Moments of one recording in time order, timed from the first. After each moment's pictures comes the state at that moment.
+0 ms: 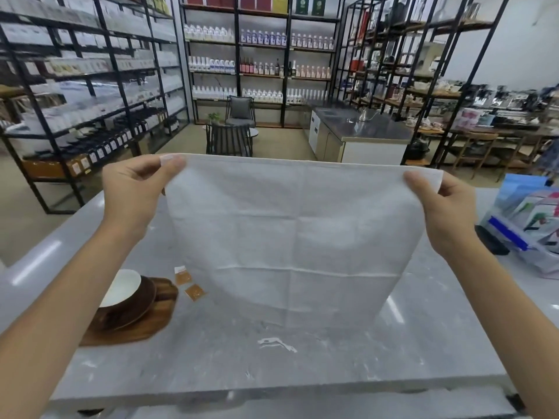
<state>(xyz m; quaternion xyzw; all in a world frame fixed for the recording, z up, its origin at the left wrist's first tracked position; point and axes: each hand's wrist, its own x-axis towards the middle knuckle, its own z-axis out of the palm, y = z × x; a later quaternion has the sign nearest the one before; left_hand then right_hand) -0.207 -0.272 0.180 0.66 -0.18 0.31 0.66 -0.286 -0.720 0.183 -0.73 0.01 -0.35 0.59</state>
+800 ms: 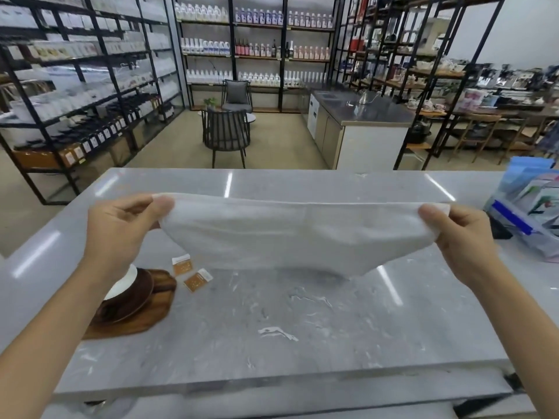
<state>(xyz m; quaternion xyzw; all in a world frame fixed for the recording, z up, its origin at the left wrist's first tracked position) -0.246 -0.259 0.133 0.70 -0.15 0.23 0.66 -0.315 -0.757 0.124 -0.75 -0.02 -0.24 0.61</state>
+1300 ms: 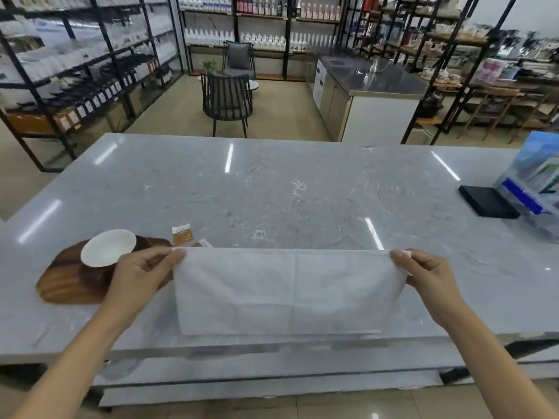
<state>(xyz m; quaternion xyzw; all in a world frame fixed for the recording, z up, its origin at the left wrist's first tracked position) -0.287 -0.253 0.010 0.76 -0.03 0.08 0.65 -0.346 -0.745 -0.001 -0.75 0.08 -0.11 0.65</state>
